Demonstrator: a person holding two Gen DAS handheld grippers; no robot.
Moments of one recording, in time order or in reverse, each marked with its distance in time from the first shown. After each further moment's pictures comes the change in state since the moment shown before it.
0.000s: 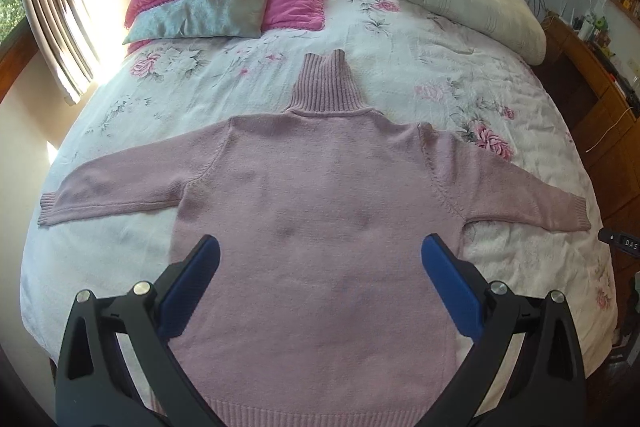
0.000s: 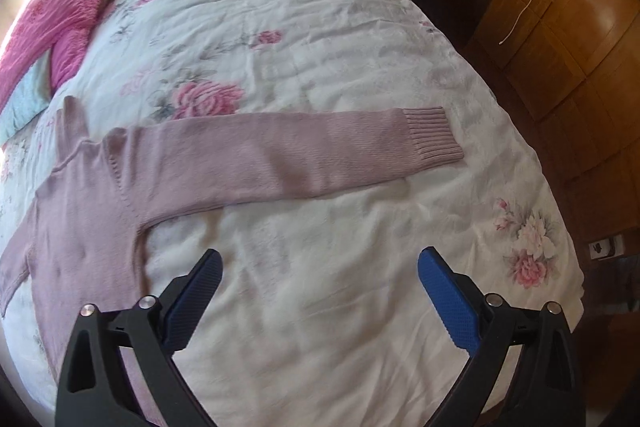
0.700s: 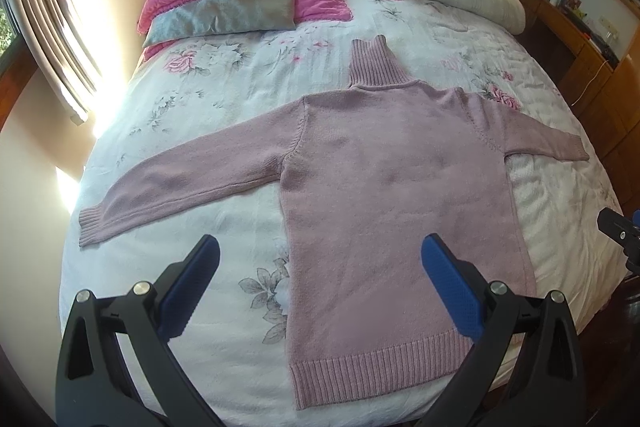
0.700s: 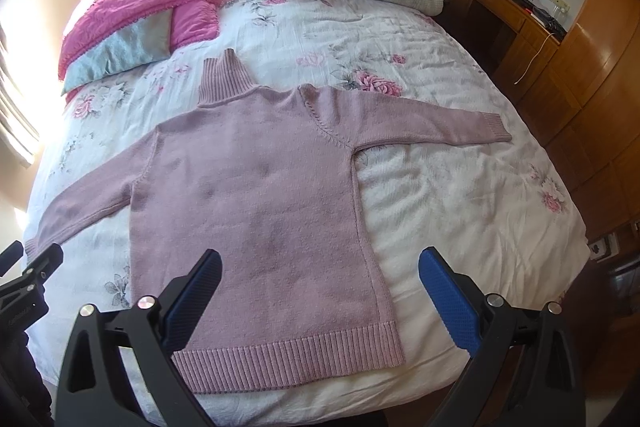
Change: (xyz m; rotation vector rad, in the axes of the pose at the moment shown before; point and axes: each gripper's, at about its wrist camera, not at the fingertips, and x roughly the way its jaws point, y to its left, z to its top) left arm -0.068 0.195 -0.044 0.161 0.014 -0.043; right arm -0.190 0.316 -0.211 -0.107 -0.151 0.000
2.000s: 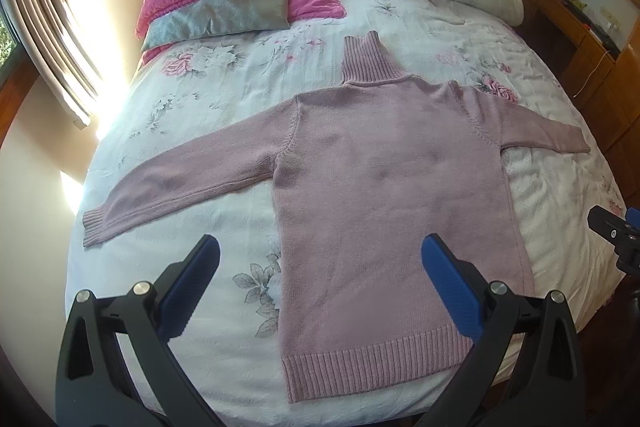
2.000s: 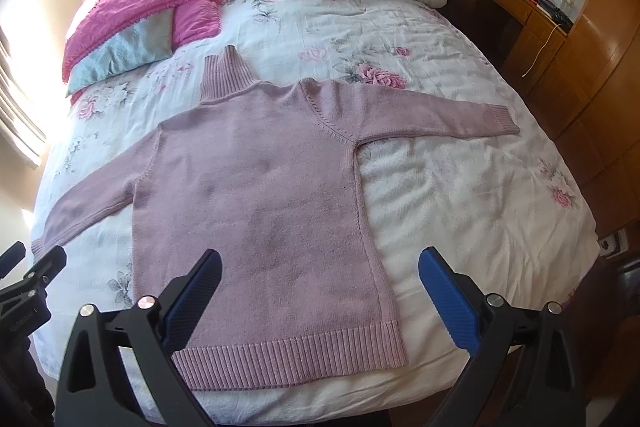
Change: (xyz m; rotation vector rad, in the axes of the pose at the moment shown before) left arm -0.005 -0.026 0.001 0.020 0.012 0.022; right arm 0.008 -0.019 -0.002 0.015 0.015 0.042
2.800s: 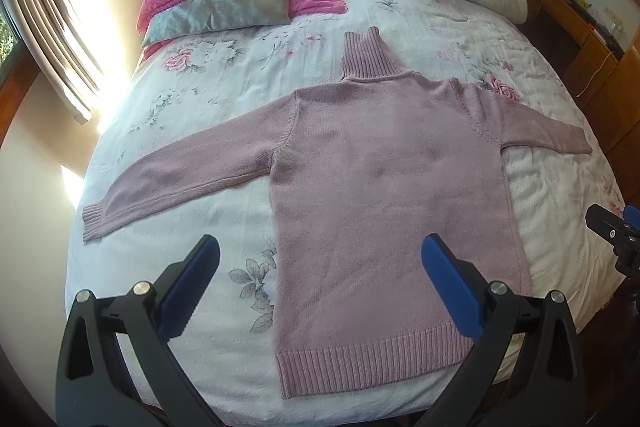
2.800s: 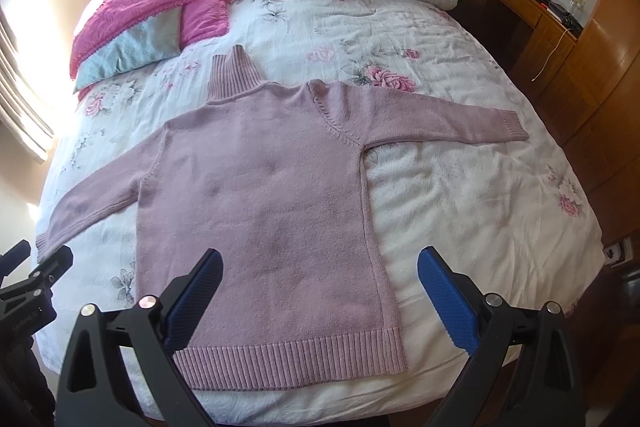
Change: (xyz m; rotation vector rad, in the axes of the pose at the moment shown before) left arm 0.002 -0.005 0.003 -0.011 0.022 0.006; right arm 0.002 0.002 0.007 -0.019 0.002 0.030
